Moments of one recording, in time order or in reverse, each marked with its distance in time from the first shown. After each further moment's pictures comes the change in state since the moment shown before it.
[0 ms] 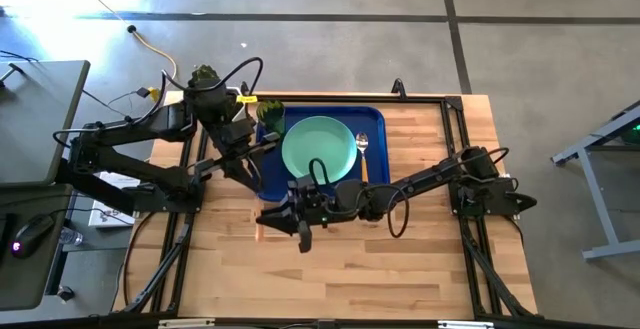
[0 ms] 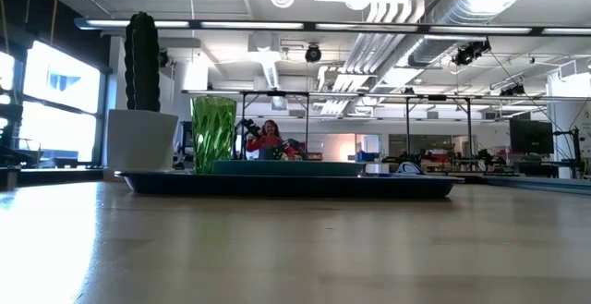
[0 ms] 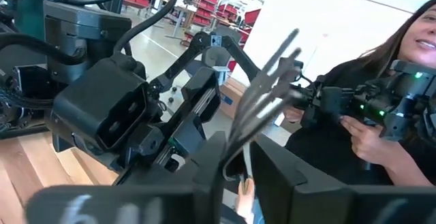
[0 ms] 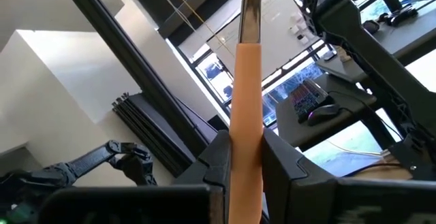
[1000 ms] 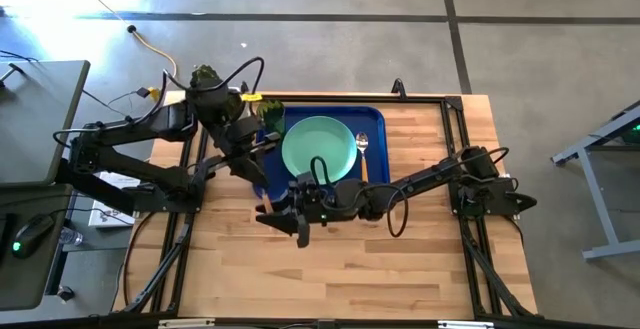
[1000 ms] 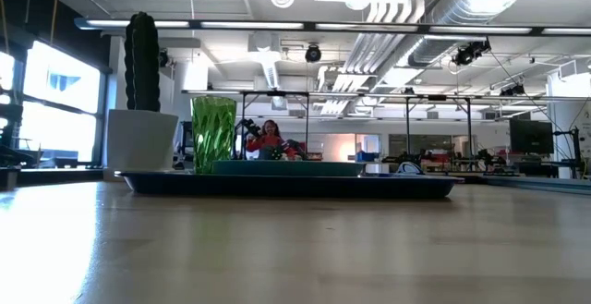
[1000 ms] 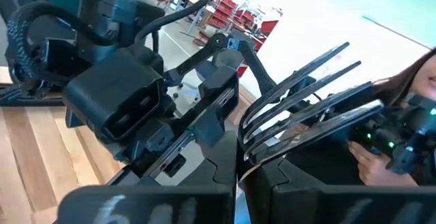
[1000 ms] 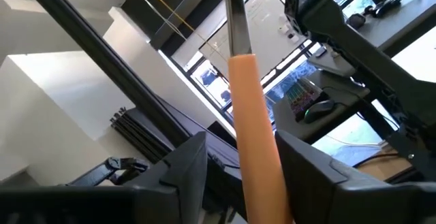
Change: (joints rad) left arm 0.008 0.002 0.001 -0.024 -0.067 -0.125; right arm 0.000 0.000 -0.001 -0.007 0.036 0.090
